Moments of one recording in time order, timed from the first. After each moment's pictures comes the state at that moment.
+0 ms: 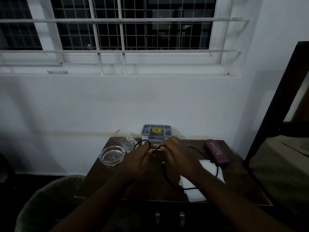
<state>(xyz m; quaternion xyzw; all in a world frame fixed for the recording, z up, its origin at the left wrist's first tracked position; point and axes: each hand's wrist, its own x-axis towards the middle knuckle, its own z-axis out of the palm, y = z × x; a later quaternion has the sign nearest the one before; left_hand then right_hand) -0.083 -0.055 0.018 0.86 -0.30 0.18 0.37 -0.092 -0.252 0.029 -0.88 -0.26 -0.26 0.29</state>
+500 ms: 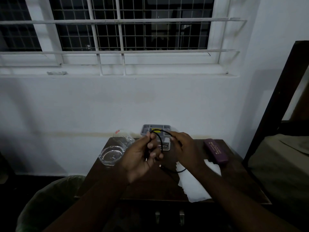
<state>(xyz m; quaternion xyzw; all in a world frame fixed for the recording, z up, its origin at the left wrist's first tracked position) -0.113 -0.086 0.073 0.37 -0.19 -0.21 0.89 -0.081 -0.265 0.034 -0.86 -0.17 -0.32 0.37</state>
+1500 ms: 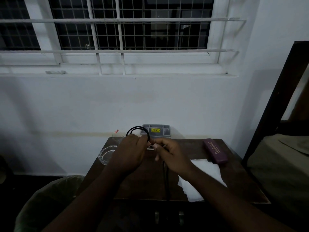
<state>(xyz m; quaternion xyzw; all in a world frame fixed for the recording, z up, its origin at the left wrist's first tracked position) -0.089 -0.046 0.062 0.87 -0.31 0.39 0.00 -0.108 -0.224 0.047 -0.80 -0.20 -0.12 0.56</state>
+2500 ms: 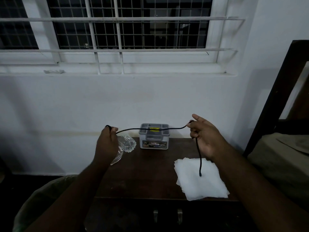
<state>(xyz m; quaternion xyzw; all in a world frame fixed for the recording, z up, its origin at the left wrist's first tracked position) -0.051 -0.006 0.043 0.83 -0.02 0.33 0.45 -0.087 -0.308 0.099 -0.51 0.04 -0.09 0.86</state>
